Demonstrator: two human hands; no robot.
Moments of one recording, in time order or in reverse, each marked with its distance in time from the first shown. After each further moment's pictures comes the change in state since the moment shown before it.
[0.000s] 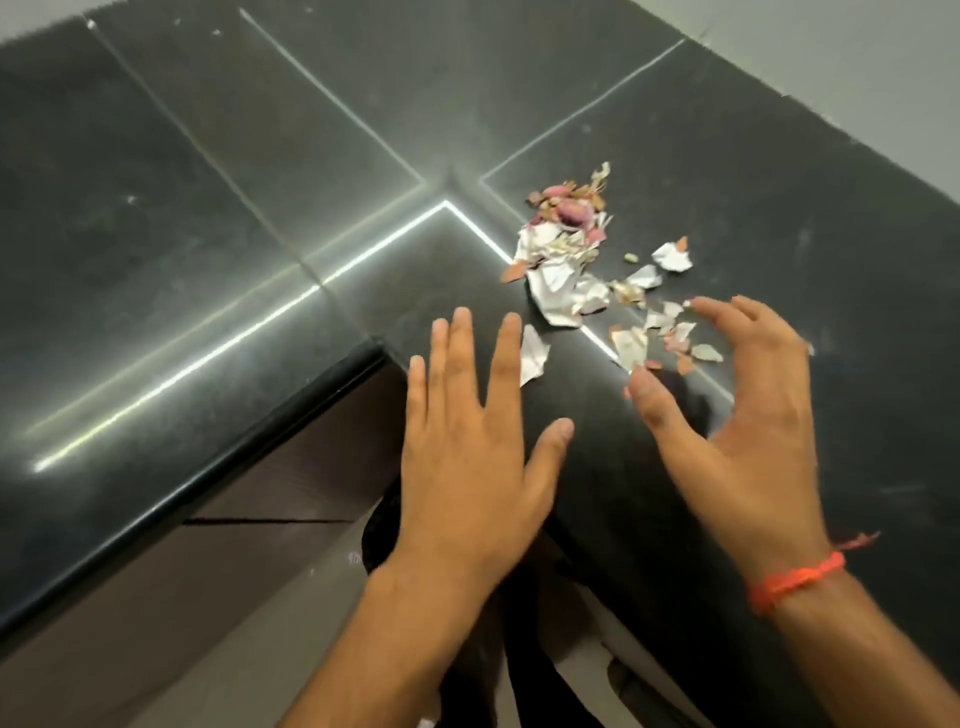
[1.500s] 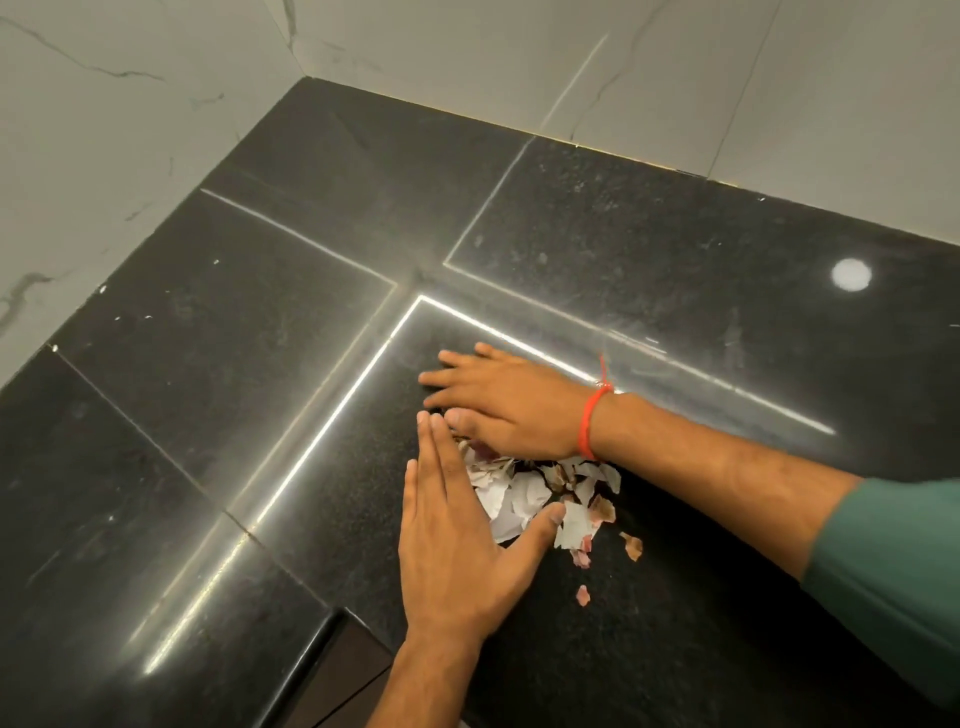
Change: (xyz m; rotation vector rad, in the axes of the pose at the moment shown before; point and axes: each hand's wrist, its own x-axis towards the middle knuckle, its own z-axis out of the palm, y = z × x) left_hand 0.133 0.021 -0.002 0.038 0.084 -0.140; right_hand 0.226 0.023 0.082 -0.098 -0.816 -0.574
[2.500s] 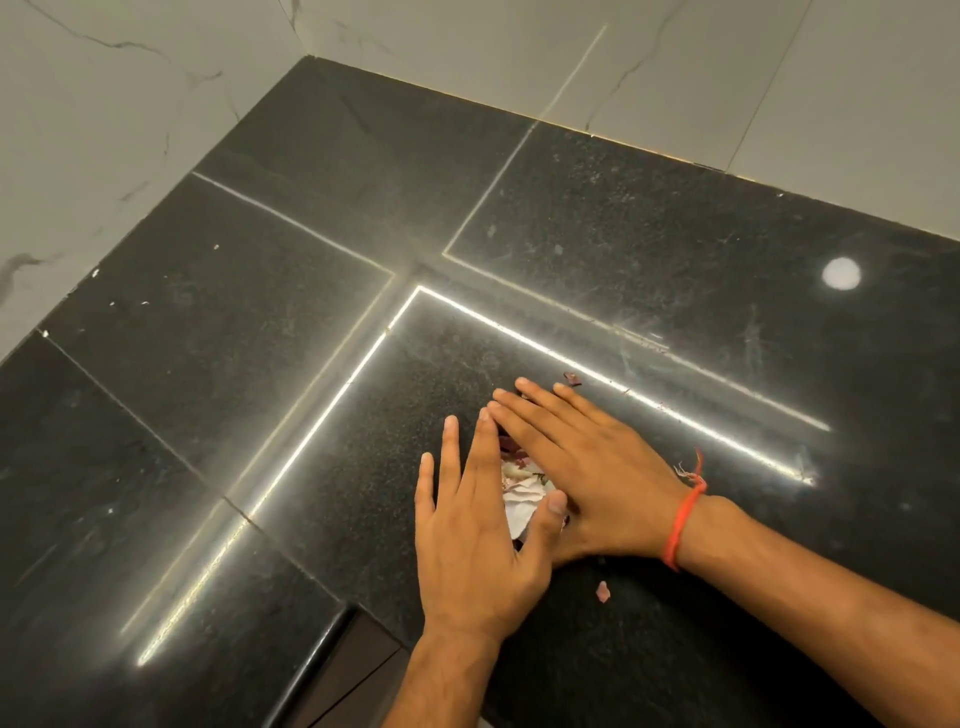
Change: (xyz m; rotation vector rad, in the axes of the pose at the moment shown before) left_hand 0.003 -0.004 -0.005 -0.009 -0.051 0.104; right_hand -0.071 -0.028 0.036 -0.170 0.101 0.139
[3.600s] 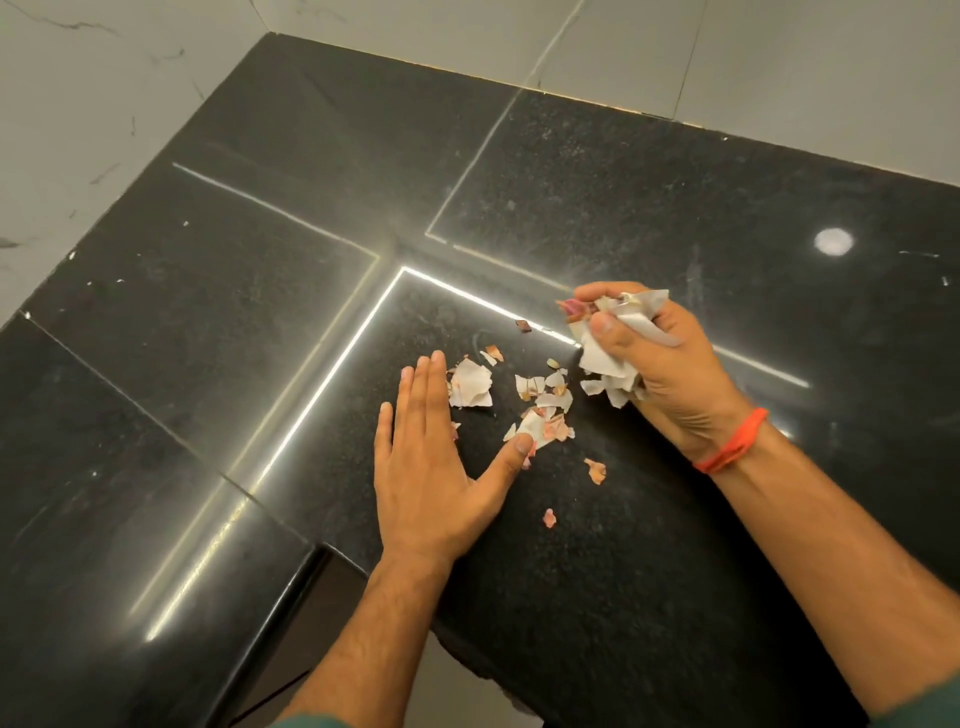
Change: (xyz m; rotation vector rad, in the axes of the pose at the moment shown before) left_hand -0.002 0.003 0.004 0.037 0.046 -0.034; right_hand -0.051 0.030 -0.032 1.606 0.657 0.372
